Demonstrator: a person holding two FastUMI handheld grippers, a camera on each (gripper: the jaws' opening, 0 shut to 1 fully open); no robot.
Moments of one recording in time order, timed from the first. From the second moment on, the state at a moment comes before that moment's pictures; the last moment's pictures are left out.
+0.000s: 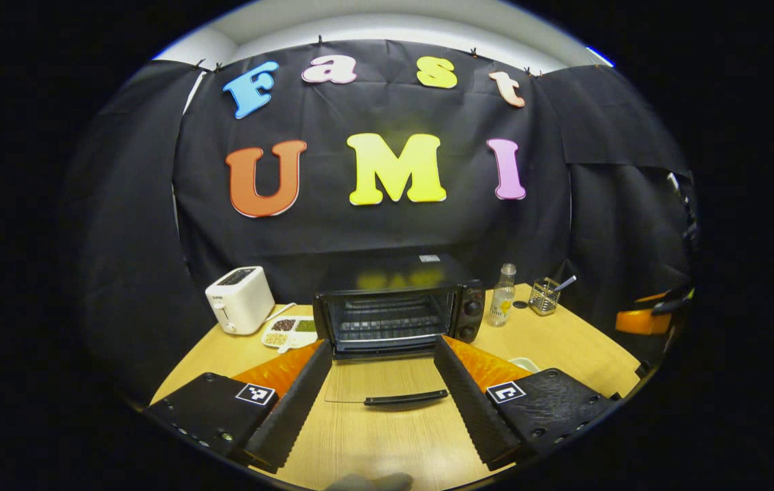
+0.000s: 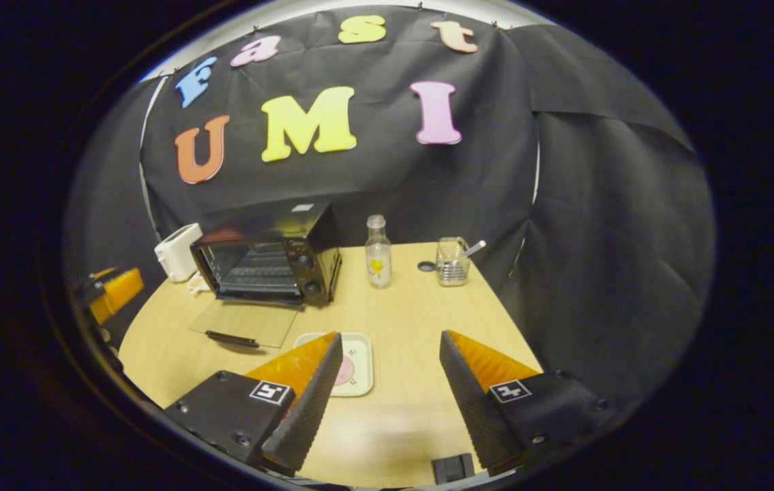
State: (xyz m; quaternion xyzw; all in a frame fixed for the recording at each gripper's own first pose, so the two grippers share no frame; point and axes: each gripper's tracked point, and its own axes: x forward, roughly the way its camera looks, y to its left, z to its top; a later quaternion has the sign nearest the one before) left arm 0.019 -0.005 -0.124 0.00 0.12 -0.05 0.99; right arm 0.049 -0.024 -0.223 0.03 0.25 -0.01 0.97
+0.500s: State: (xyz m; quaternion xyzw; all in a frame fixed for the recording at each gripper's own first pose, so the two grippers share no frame) left arm -0.026 0.029 -0.058 0.01 0.08 0.02 1.00; right arm 0.114 0.008 -0.346 0.08 0.39 0.06 0.92
